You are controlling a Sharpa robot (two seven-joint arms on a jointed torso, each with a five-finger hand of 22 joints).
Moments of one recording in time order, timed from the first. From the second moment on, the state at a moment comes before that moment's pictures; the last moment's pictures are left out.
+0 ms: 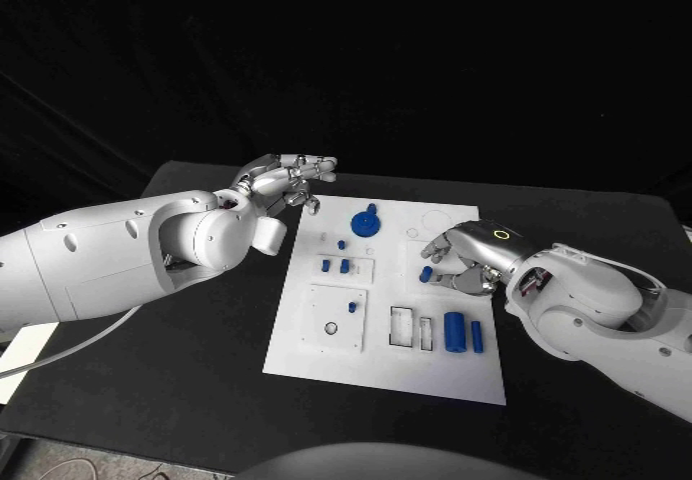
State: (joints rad) left arm 1.24 -0.99 -0.03 1.61 0.07 -0.27 0.31; left_hand 1.30 -0.14 0.43 0.00 0.05 0.93 0.19 0.15 0.07 0.98 0.11 0.45 0.26 1.36 0.02 1.23 0.91 0.15 1.35 0.11 0.69 0.81; right arm 1.09 -0.83 0.03 1.69 -1.79 -0.24 -0.20; right_hand 1.37 -0.11 0.24 0.03 0.06 1.01 0.14 0.06 0.07 1.06 0.09 0.15 0.07 1.46 0.00 1.30 1.14 0.09 1.38 0.10 1.24 1.01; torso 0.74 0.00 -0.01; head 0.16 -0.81
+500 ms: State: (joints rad) left arm 1.24 -0.99 -0.03 1.60 0.07 -0.27 0.31; left_hand 1.30 -0.14 0.43 0.00 0.05 0.93 0.20 0.15 0.07 0.98 0.11 0.46 0.26 1.36 0.02 1.23 0.91 0.15 1.35 0.11 0.69 0.81; right arm 1.09 -0.80 0.03 1.66 -1.79 -0.20 -0.19; right_hand 1.39 -0.07 0.28 0.04 0.06 1.08 0.12 0.08 0.08 1.13 0.07 0.16 0.07 1.47 -0.02 1.30 1.15 0.09 1.39 0.09 1.24 1.02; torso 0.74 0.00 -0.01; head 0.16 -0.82
